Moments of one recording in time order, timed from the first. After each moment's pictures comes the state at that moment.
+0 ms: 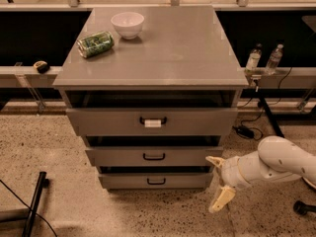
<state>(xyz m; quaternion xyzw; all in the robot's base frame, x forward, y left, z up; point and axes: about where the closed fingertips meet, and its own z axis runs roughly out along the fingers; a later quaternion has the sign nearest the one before) 0.473 -0.184 0.529 -0.63 0.70 0.19 0.27</state>
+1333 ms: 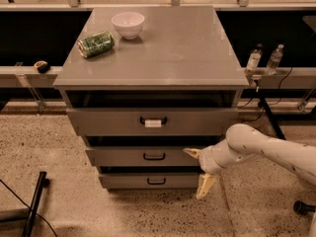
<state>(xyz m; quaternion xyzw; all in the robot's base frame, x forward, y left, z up) 0.533 -0.133 0.490 -0.75 0.59 0.16 0.26</state>
